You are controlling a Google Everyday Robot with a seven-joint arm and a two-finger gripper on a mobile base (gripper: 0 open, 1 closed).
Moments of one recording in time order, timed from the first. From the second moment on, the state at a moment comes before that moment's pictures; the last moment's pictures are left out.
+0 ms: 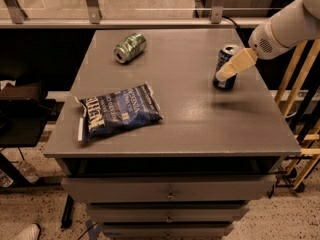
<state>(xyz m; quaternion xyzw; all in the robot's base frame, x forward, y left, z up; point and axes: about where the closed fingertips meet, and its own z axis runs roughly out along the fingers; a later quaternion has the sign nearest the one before) 0.656 -0.216 0.904 -0.40 0.85 0.05 0.34</state>
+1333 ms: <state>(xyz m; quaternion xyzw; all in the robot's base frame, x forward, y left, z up) 0.655 -0.184 0.941 -0.43 0.82 0.06 0.37</state>
